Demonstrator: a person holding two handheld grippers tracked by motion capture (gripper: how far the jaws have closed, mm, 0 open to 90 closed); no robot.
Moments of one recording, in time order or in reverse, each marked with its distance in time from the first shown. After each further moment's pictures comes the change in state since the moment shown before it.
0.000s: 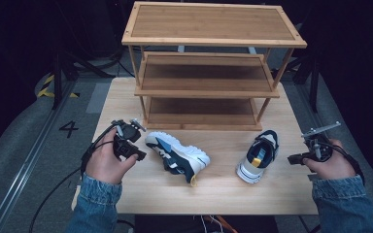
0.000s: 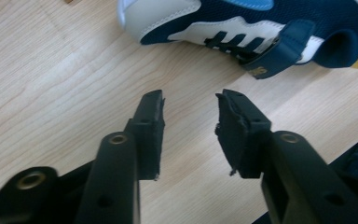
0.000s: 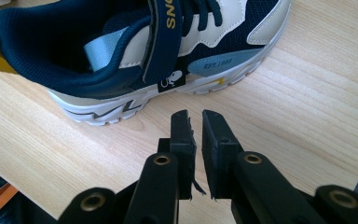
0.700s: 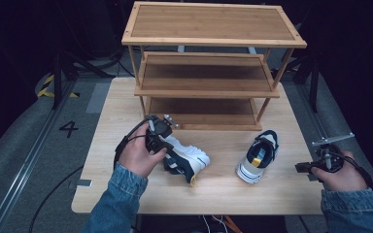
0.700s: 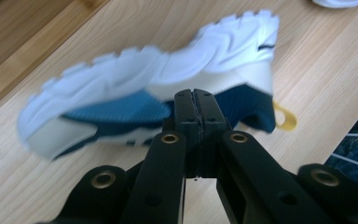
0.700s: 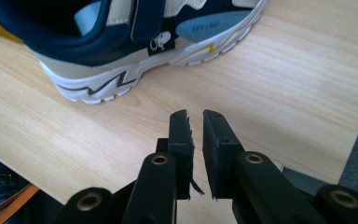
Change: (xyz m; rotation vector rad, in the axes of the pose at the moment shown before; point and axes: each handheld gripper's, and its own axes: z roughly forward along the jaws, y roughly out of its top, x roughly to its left) left arm -0.050 0.060 0.026 -0.068 -0.115 0.161; right arm -0.004 -0.035 -0.008 -0.034 -0.005 0.060
